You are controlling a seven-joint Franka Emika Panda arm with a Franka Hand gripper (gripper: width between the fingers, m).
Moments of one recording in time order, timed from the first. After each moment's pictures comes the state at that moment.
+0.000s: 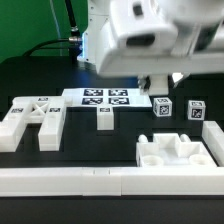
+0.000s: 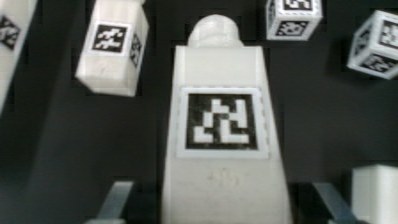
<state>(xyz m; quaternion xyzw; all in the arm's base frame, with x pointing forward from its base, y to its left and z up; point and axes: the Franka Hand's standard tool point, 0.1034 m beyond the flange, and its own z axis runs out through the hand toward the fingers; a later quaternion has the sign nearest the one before) 0.573 0.051 0.113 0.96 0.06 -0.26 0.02</state>
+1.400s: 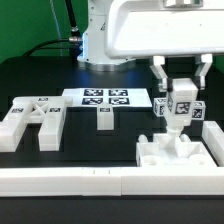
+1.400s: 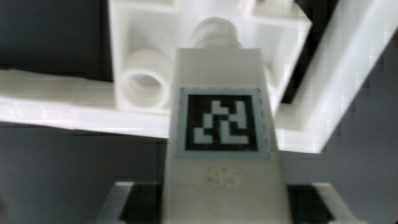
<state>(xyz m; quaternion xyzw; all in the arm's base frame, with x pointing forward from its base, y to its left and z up) 0.635 0.080 0.123 0.98 0.07 0.19 -0.01</state>
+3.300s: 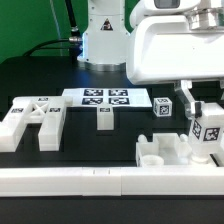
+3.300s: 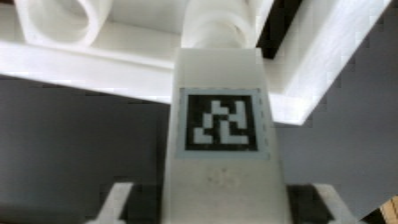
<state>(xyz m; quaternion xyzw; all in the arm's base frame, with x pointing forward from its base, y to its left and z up) 0.659 0.097 0.096 0.97 0.10 0.24 0.00</state>
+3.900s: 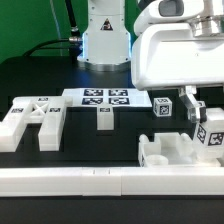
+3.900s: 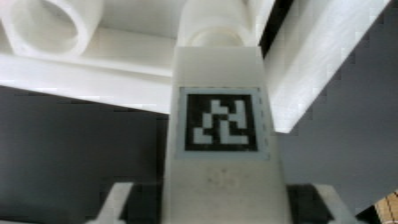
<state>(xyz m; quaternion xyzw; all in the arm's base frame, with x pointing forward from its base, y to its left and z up) 0.656 0.106 0.088 0.96 0.10 0.27 -0.01</state>
